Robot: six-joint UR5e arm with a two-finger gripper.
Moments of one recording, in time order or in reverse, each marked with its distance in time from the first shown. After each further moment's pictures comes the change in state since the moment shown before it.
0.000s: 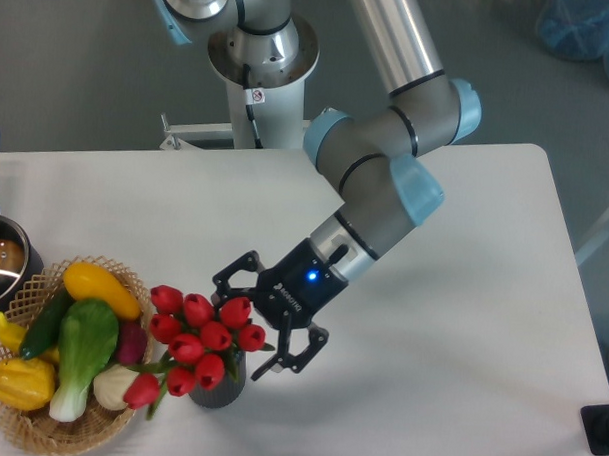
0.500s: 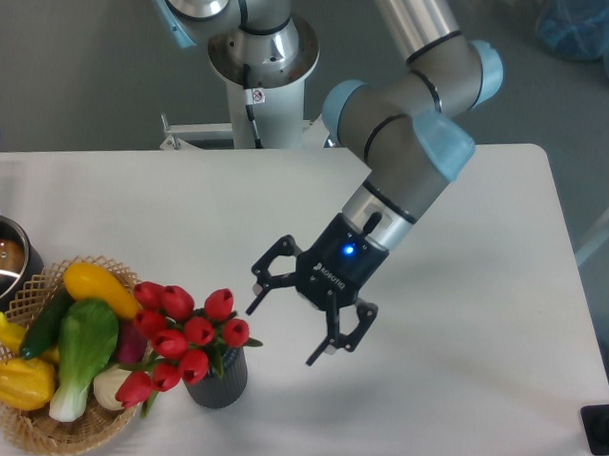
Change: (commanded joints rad) arm 0.060 0.095 0.006 0.000 0.227 0.023
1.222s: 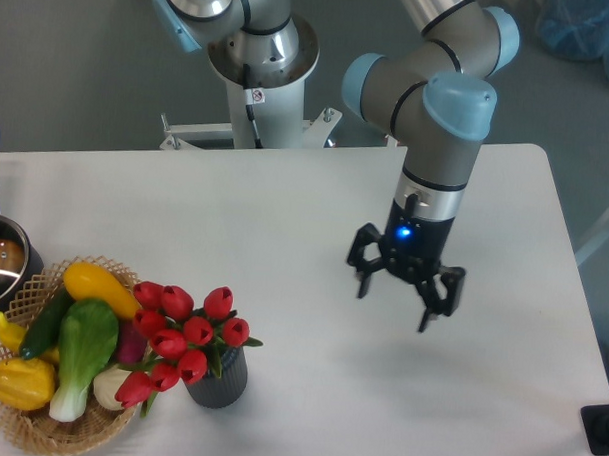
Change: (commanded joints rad) arm 0.072 -0.006 -0.029 -0.021 0.712 0.279
